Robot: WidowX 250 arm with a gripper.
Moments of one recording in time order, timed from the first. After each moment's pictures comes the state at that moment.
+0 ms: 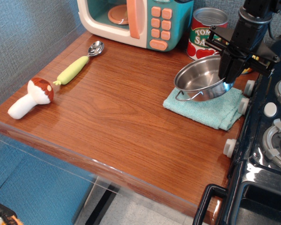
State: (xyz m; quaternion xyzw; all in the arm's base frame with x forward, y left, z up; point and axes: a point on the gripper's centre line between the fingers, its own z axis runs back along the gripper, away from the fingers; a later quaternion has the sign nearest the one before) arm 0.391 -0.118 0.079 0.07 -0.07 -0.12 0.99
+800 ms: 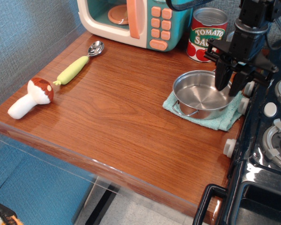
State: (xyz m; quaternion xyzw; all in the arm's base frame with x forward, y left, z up) arm 0.383 -0.125 0.080 0.01 -0.07 -0.13 0.99
